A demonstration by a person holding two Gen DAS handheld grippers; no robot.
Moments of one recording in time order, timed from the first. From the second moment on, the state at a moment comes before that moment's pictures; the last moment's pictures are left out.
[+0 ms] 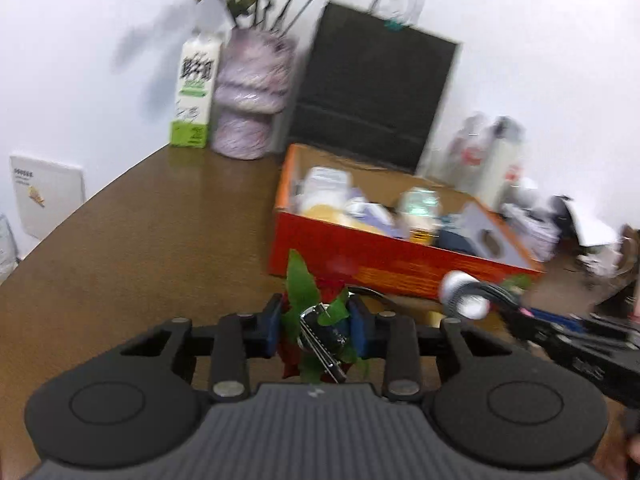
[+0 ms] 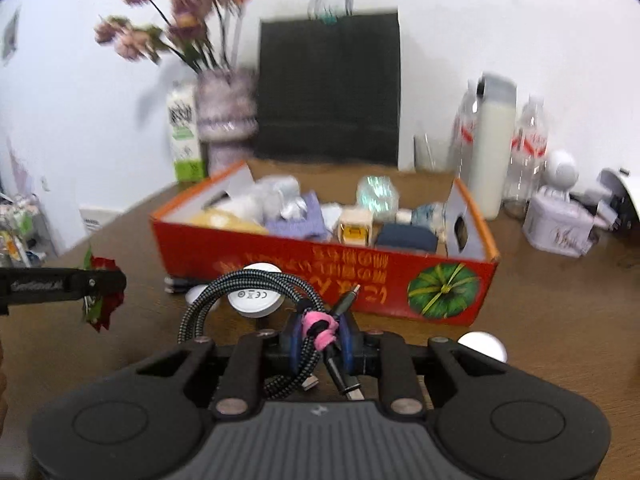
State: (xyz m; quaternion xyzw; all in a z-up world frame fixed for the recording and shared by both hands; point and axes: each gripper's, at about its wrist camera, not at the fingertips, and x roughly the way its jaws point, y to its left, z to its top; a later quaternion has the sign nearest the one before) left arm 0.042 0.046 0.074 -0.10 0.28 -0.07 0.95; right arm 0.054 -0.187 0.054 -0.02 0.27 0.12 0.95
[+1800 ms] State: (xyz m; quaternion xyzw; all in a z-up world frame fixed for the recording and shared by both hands) left arm -0.032 -0.014 0.036 0.01 0.32 -0.06 0.94; right arm -0.012 -0.237 0.007 -0.04 0.33 0.17 0.93
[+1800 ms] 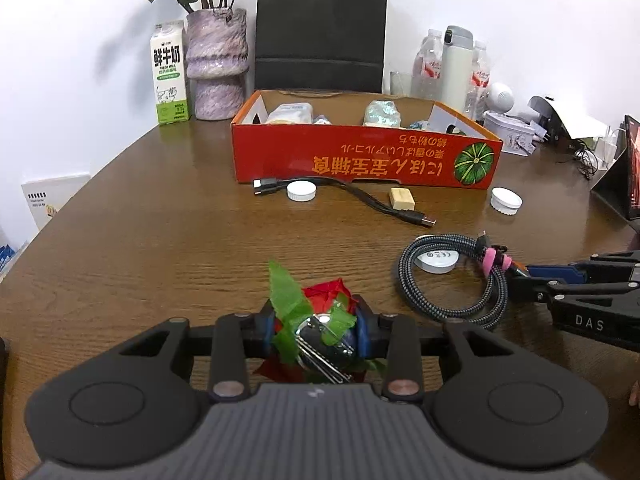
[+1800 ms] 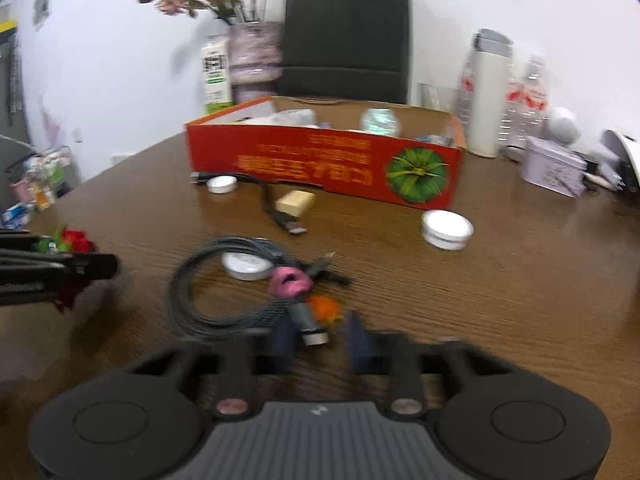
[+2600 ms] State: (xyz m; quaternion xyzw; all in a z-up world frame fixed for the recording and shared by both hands) left arm -0.018 -0.003 0.036 -0.02 0.32 -0.08 0.94; right arm -0.033 -0.281 0.043 0.02 0.28 0.11 0.95
